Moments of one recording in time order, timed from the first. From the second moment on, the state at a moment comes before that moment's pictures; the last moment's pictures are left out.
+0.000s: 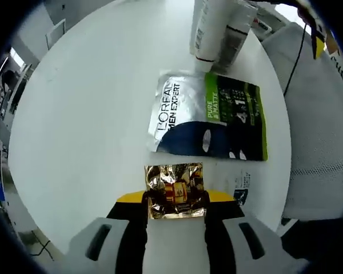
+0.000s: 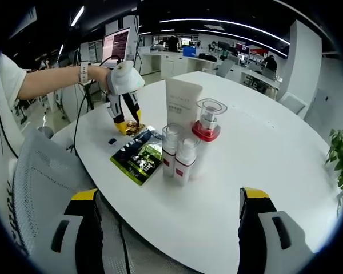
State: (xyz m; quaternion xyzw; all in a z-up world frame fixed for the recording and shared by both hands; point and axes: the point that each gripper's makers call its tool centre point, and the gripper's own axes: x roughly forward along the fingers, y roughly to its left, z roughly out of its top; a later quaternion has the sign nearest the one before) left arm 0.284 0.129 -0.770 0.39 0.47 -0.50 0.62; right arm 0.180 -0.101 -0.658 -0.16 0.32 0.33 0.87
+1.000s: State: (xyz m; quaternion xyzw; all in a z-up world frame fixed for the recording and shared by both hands) left arm 0.293 0.125 -0.774 0.43 0.45 -0.53 0.58; right arm 0.176 -0.105 -0.664 -0.16 0.33 0.33 0.87
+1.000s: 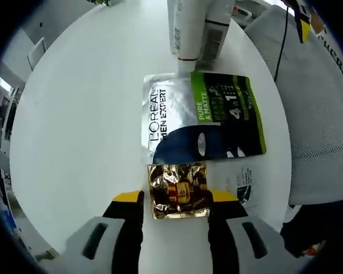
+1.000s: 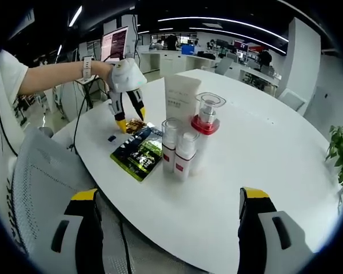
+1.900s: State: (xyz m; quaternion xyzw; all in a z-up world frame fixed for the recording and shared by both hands) left arm 0.278 0.121 -0.735 0.37 0.42 -0.49 0.68; right arm 0.184 -0.098 -0.659 -0.18 0.32 0.34 0.86
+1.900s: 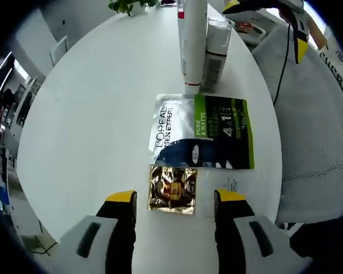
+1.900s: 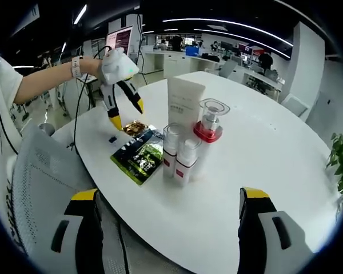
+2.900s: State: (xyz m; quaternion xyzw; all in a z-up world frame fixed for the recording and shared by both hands) left arm 0.237 0.106 -0.664 0.21 0.32 -0.40 0.84; right arm 0.189 -0.092 -0.629 -0.18 0.27 0.36 0.88
